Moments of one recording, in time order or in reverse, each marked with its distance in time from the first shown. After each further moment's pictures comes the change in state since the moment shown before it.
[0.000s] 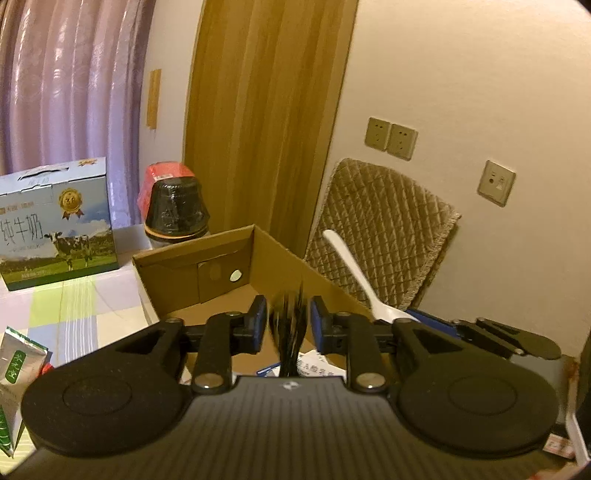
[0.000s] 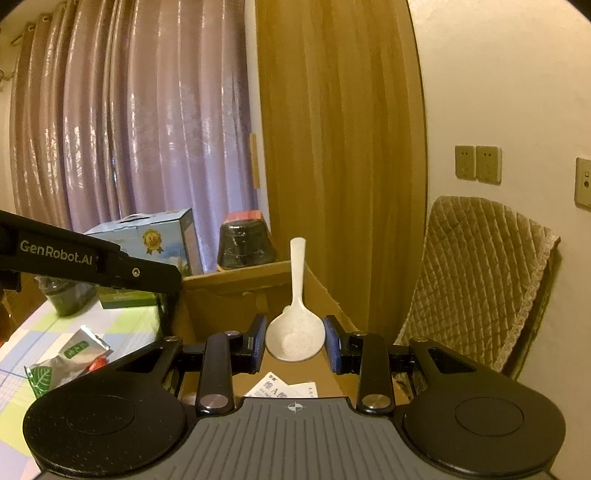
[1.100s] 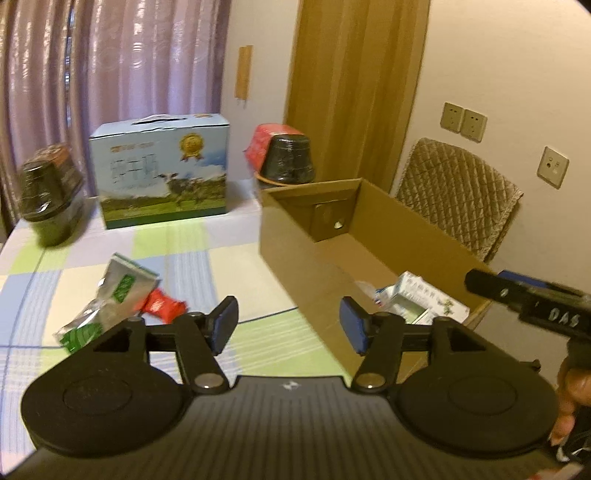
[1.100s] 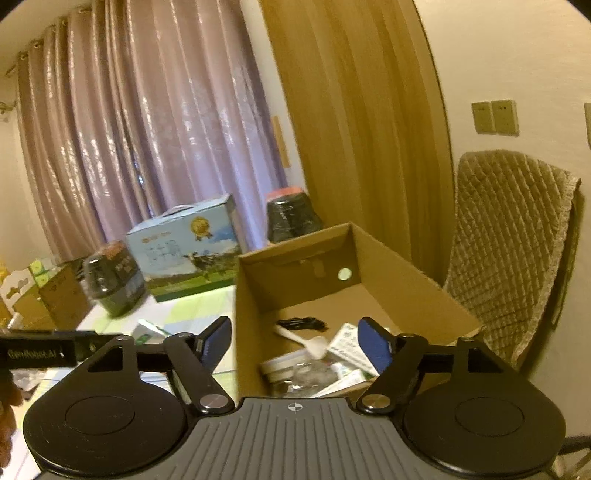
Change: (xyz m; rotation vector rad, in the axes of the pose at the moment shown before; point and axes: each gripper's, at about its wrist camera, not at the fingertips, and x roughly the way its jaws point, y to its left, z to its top) left arm -0.090 0.087 -0.074 -0.075 0.051 0.205; right arm -0.032 0.041 -0.012 0.131 0.071 0.117
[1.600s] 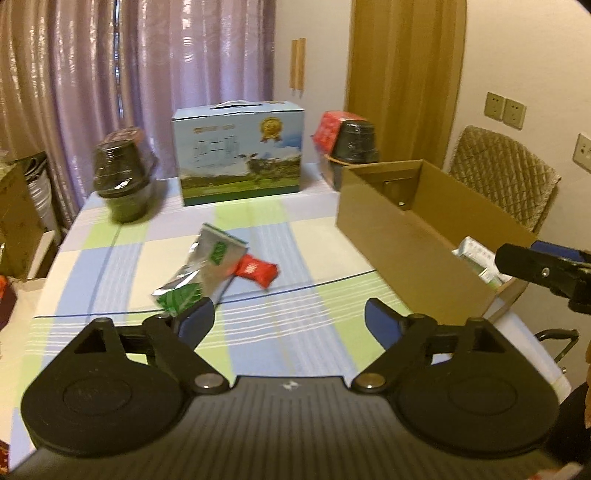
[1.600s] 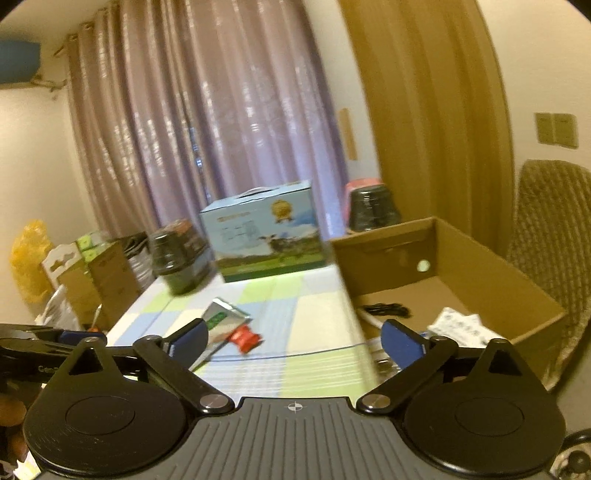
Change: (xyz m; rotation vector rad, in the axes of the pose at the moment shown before) left arm -0.060 0.062 -0.033 0.003 0.035 0.151; right arm -0.008 0.089 -0.019 -0.083 0.036 0.144
